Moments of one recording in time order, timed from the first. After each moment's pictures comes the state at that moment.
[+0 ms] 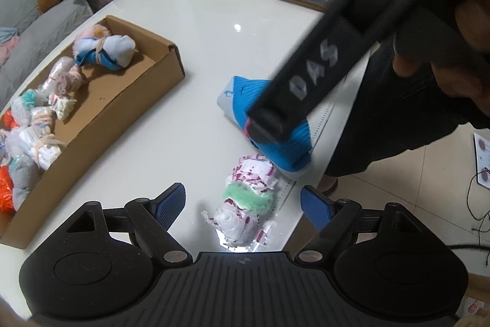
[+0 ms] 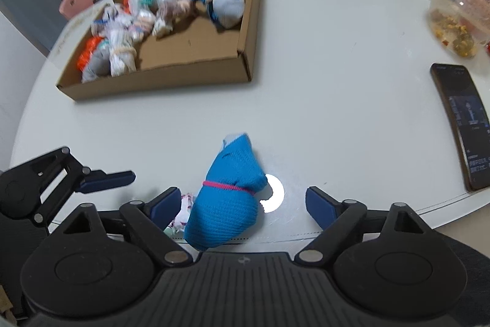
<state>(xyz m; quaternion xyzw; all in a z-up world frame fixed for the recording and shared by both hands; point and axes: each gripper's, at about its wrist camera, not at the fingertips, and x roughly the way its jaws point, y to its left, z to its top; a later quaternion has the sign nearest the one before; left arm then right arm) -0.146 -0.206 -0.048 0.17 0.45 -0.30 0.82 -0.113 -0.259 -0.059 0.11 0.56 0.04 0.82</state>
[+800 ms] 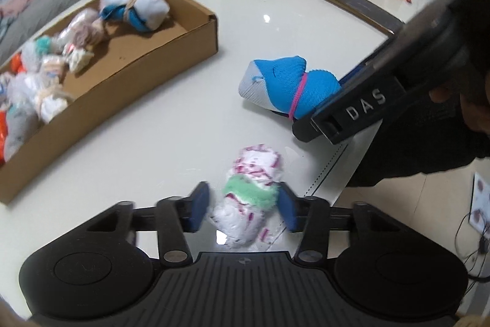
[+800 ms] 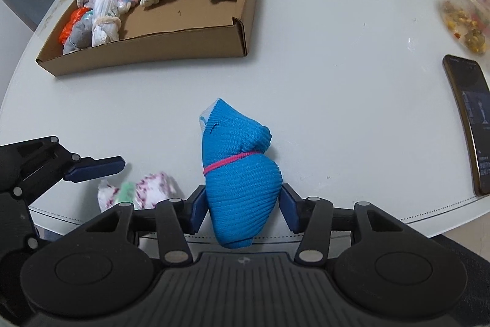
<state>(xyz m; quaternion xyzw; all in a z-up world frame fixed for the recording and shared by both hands) -0.126 -0.186 -0.066 0.10 0.49 -0.25 0.83 -0.108 -0.257 -0.077 0.08 0.58 0.03 0.81</state>
